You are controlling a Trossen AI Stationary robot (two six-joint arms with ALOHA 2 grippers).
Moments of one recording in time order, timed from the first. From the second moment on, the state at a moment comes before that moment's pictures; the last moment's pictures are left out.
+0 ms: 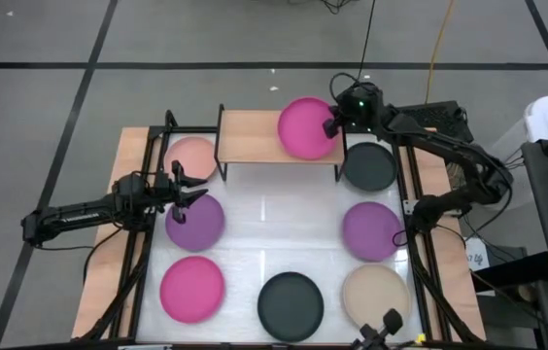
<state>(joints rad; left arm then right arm) 0.27 0.18 0.01 0.29 0.13 -0.06 -0.76 1.39 1.00 -0.12 0.09 -0.02</state>
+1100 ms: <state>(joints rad) 0.27 0.18 0.01 0.29 0.13 -0.06 -0.64 0.99 0.88 -0.20 -0.19 -0.02</state>
